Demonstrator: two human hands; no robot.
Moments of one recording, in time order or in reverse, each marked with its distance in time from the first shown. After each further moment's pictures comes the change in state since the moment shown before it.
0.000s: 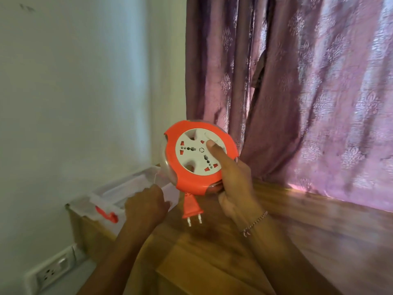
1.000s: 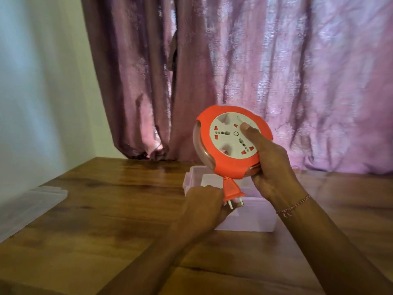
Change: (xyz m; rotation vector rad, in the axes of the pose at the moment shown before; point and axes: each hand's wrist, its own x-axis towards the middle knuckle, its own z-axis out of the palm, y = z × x) left_hand -0.089 0.223 0.017 -0.427 -0.151 0.871; right_hand -0.033 -0.114 -0.171 -0.148 0.341 -0.238
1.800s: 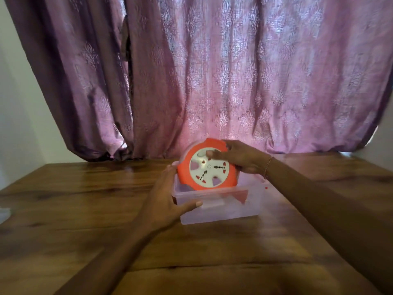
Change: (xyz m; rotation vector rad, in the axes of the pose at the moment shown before) left_hand 0.014 -0.060 0.030 -0.513 0.178 0.207; right_hand 0.082 0.017 -0.080 -0.681 -0.358 0.185
